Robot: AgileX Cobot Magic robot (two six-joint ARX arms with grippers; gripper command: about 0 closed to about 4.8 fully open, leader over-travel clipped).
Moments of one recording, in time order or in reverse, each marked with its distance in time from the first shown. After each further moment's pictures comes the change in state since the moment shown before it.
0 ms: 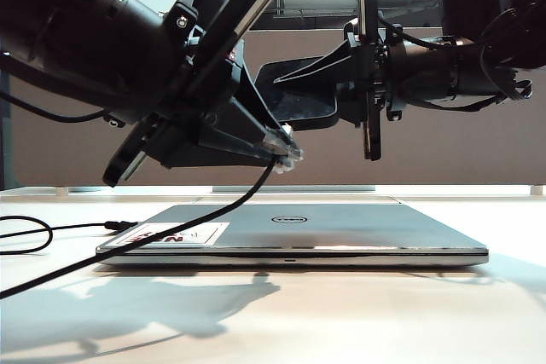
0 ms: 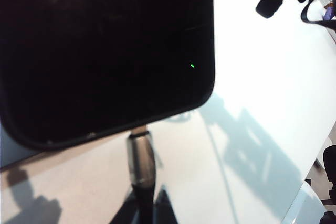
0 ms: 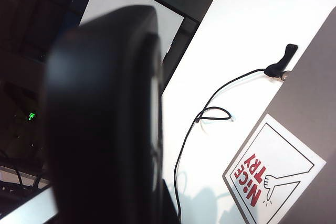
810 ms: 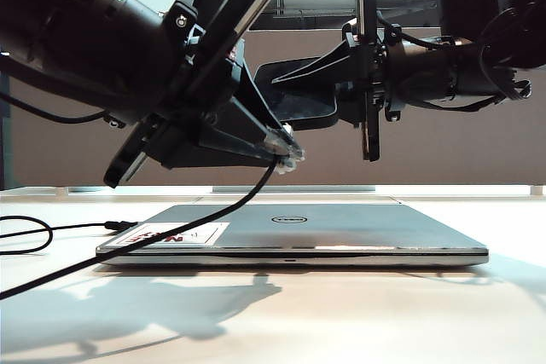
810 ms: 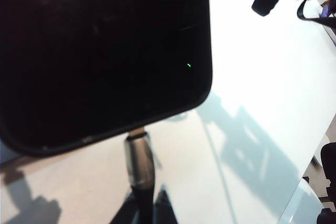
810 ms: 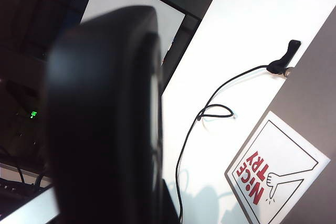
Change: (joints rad) left arm 0.000 0.000 -0.002 0.006 0.006 0.000; right arm 0.009 0.000 0.000 -0.006 -0.008 0.000
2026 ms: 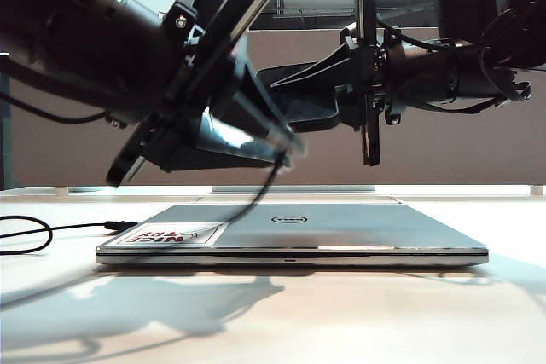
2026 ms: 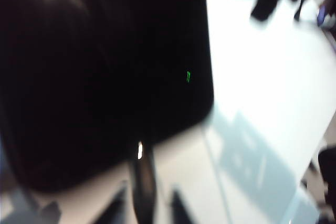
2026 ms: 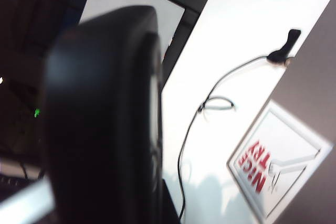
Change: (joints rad) left arm 0.009 0.003 -0.001 0.022 0.004 0.000; right arm 0.002 0.000 0.000 -0.042 -0.025 -0.001
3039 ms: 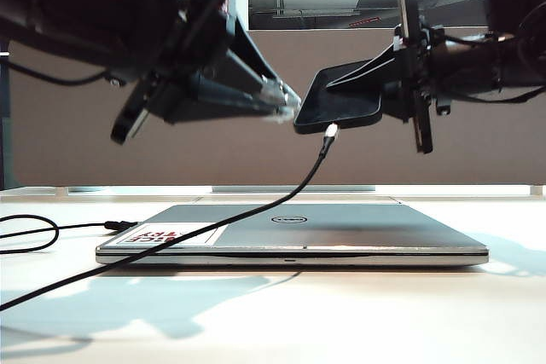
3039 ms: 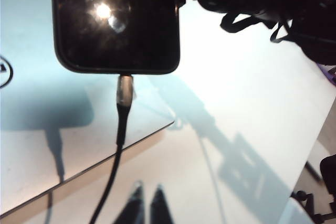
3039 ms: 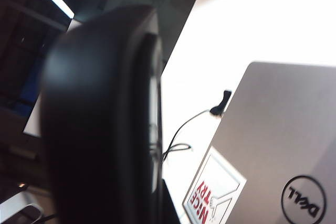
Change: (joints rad) left arm 0.006 -0.077 0.004 0.013 -0.010 0.070; right arm -0.156 -0.051 0.000 -0.037 0.093 -0.032
